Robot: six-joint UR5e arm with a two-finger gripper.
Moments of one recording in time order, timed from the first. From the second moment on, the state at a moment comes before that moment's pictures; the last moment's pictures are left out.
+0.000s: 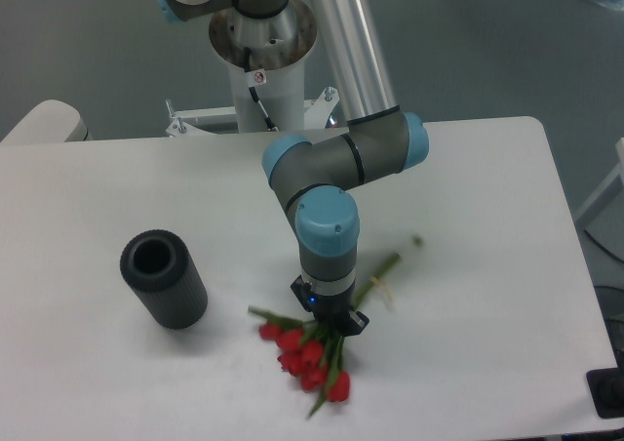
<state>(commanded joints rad) 2.39 -2.13 -1.64 -0.76 1.53 1.08</state>
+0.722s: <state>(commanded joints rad) 2.47 -1.92 -1.58 -0.78 1.06 1.10</state>
